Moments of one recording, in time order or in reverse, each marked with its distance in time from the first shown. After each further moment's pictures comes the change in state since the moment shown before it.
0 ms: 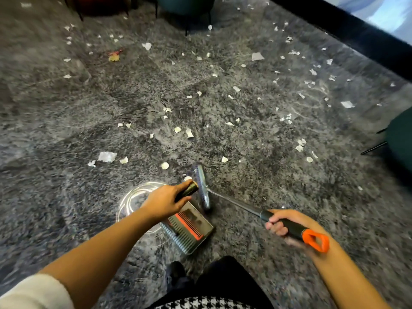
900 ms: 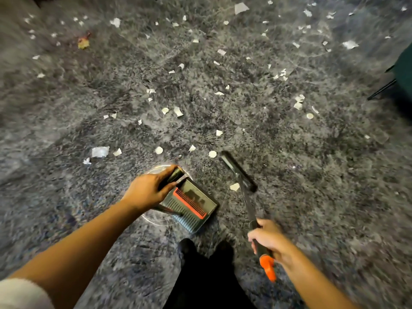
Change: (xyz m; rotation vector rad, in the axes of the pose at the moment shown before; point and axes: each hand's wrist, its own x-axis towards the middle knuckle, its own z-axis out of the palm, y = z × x) left_hand 0.015 0.028 0.005 0.083 -0.023 -0.031; right_hand 0.059 0.100 -0.041 -0.394 0.405 -0.178
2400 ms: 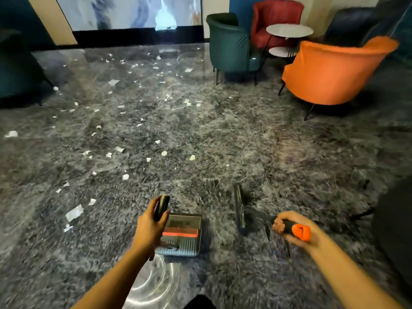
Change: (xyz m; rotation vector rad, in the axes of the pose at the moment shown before) left_hand -0.516 -0.208 0.040 -0.506 -0.016 0.313; right_hand -0.380 0.468 0.416 1.345 0.151 -0.262
